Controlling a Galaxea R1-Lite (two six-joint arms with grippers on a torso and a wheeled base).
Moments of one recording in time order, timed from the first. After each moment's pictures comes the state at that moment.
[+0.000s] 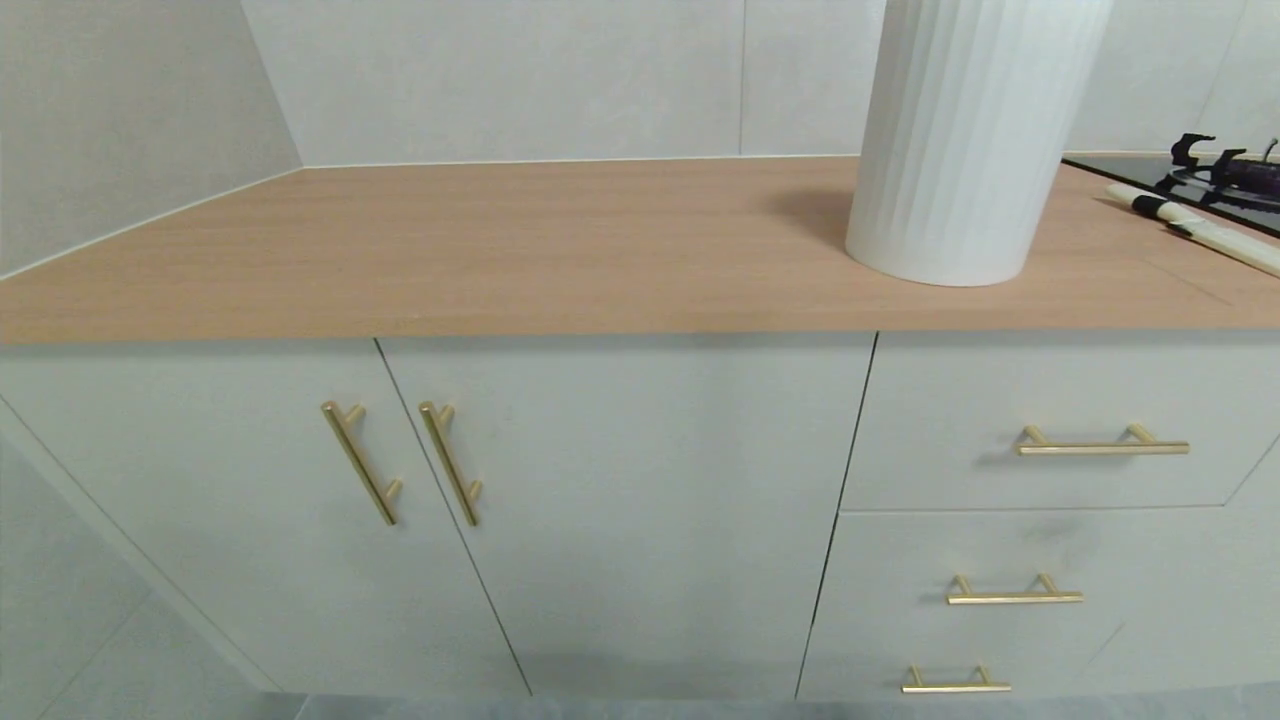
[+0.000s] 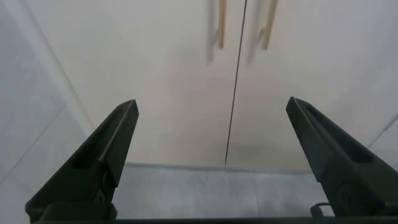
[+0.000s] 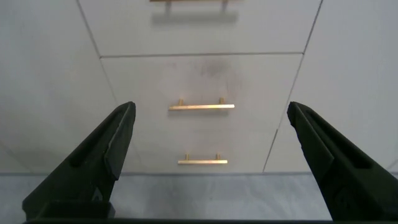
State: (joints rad) left arm 0.00 0.00 0.00 0.00 0.04 0.00; right arm 0.00 0.00 0.00 -0.01 -0.01 0.01
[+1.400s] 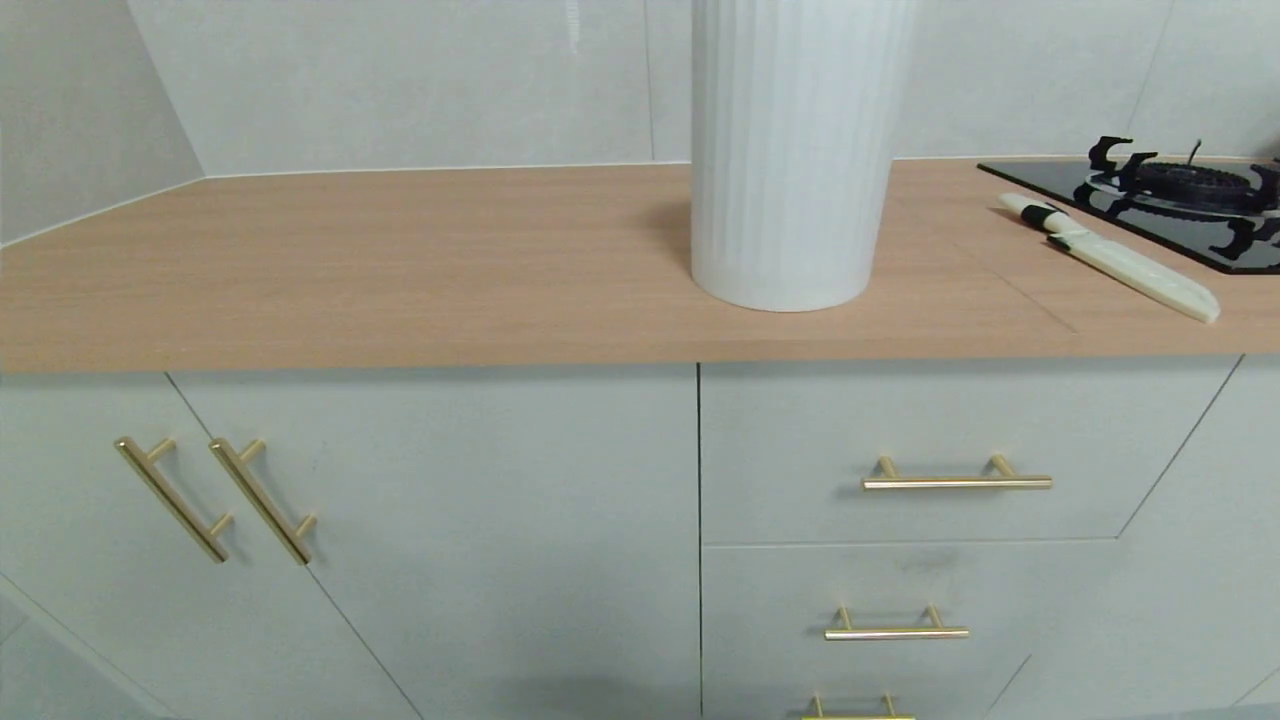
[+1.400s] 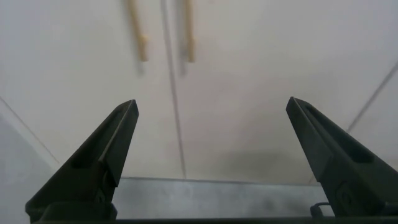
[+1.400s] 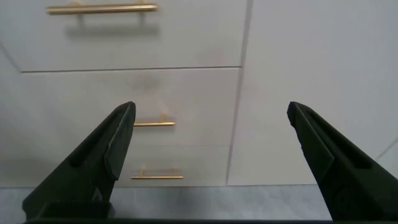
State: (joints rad) left arm 0.00 0.00 0.00 0.00 0.04 0.00; right arm 0.00 0.00 0.00 -0.01 -0.01 0.01
